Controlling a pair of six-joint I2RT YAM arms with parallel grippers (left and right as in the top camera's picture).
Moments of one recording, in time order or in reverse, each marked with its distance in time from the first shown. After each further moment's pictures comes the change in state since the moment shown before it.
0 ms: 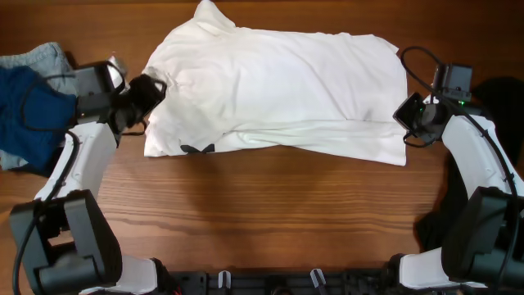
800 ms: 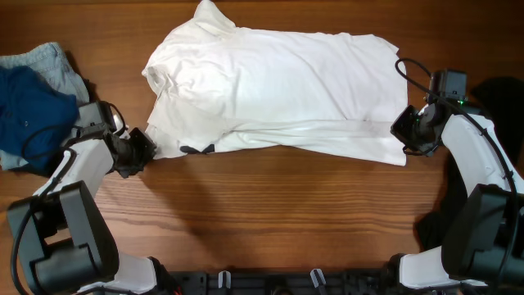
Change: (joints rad) left arm 0.094 0.023 -0.175 -0.236 -0.143 0.095; right arm 0.000 0.011 0.000 -0.165 -0.002 -0.048
